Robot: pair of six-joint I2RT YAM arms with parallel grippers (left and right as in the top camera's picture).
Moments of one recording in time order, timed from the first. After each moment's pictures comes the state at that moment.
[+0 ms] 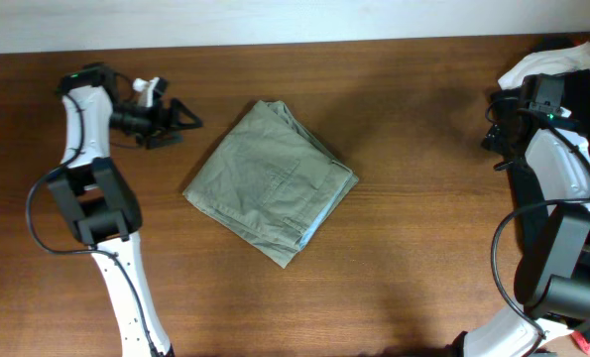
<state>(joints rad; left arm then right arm) 0.23 2.72 2.47 -1.40 0.84 0.27 -0.31 1.87 1.37 -0.65 0.33 0.34</state>
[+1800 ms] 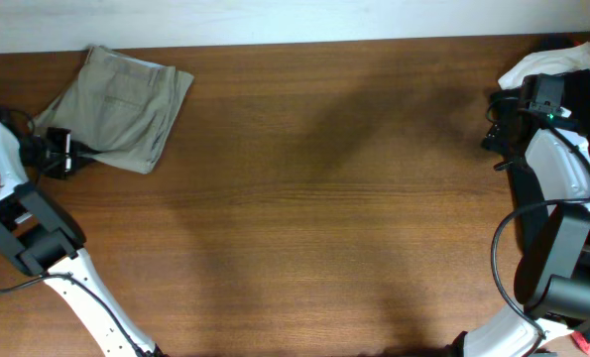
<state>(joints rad) 0.58 2.73 2.46 -1.35 0.64 -0.67 -0.31 1.87 1.37 -0.65 0.33 0.34</state>
